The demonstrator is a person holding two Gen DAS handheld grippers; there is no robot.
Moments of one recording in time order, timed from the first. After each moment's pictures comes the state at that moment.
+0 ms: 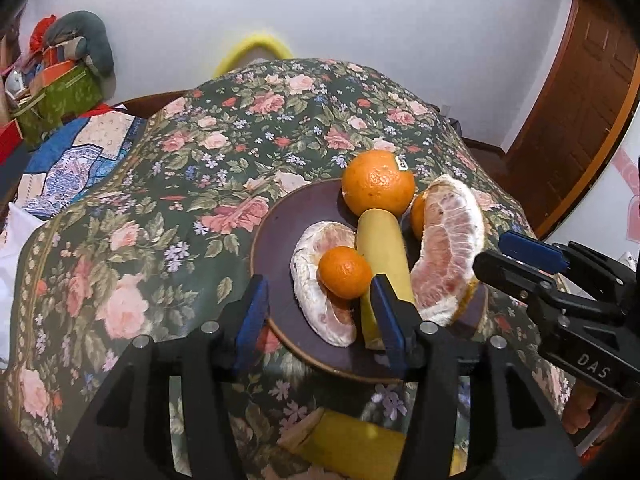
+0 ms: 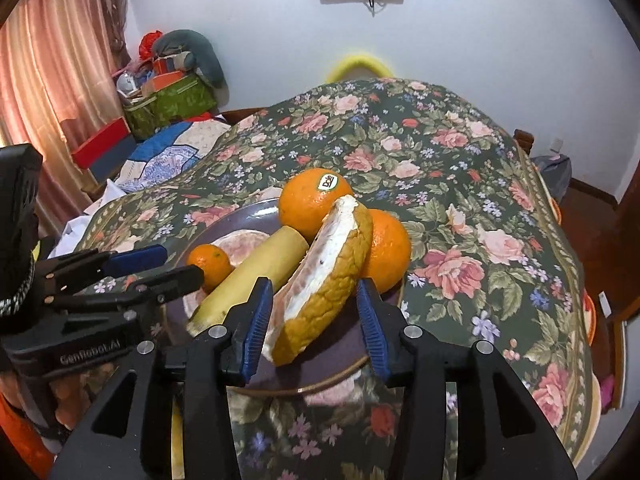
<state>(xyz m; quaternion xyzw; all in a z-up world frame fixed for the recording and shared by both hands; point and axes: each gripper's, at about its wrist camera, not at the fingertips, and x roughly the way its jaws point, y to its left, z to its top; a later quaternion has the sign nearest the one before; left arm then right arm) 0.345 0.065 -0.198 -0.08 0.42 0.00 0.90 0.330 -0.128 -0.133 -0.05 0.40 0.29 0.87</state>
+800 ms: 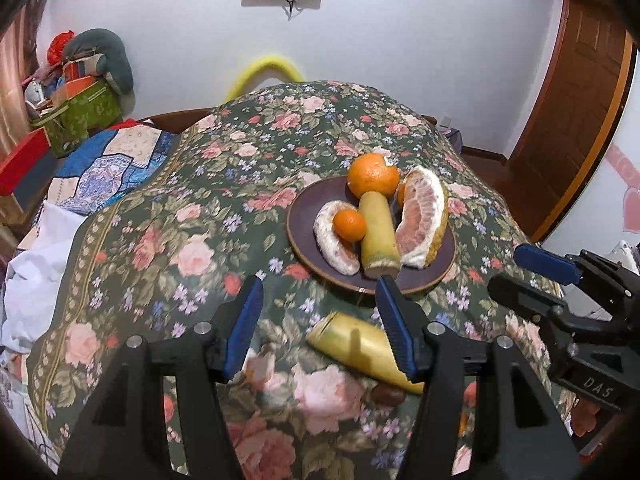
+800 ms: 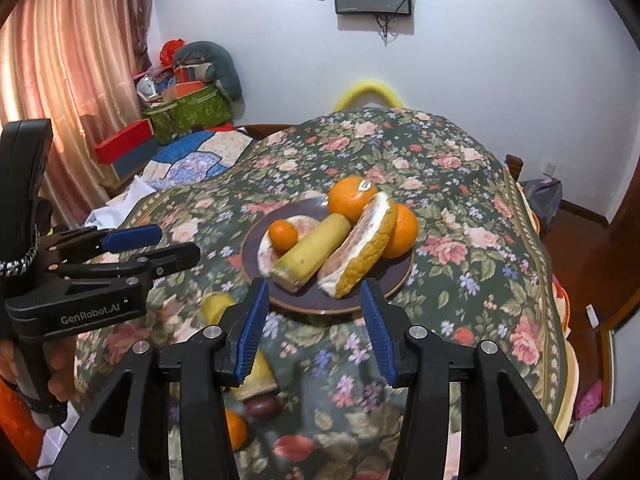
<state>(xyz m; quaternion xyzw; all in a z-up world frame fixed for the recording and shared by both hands) 0.255 0.069 -0.161 -0.07 0.40 0.02 0.91 0.246 -0.131 -0.105 -0.07 0.37 0.31 0.87</state>
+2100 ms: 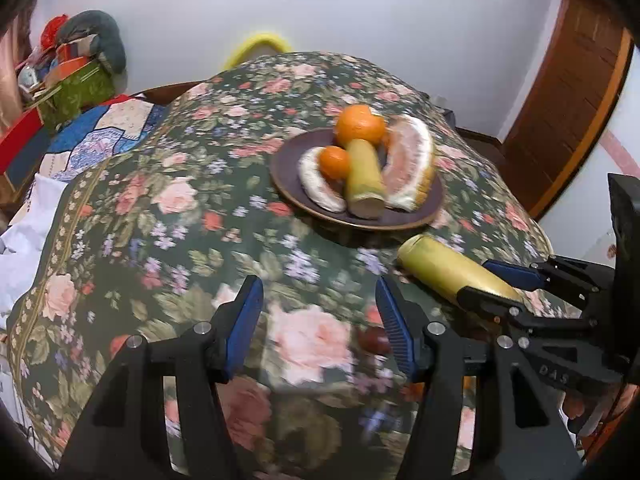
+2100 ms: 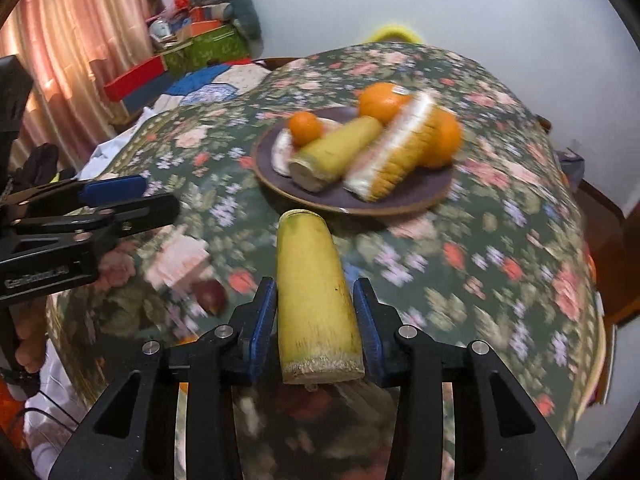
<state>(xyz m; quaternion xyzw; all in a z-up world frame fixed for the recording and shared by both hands) 0.230 0.047 -0.190 -0.07 0.43 0.00 0.90 0.236 -0.139 -0.159 -0.11 0.45 0.31 0.83</state>
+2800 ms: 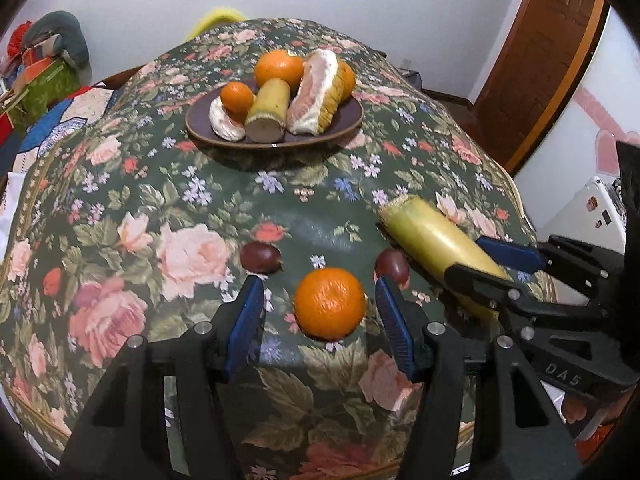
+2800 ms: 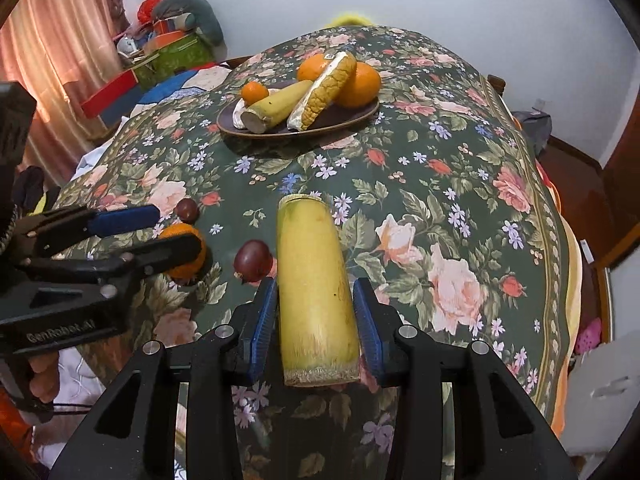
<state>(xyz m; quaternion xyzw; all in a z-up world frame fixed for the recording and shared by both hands) 0.201 -0.024 -0.214 -0.06 0.48 -0.05 0.88 0.195 -0.194 -0.161 -0.07 0.47 0.27 0.84</state>
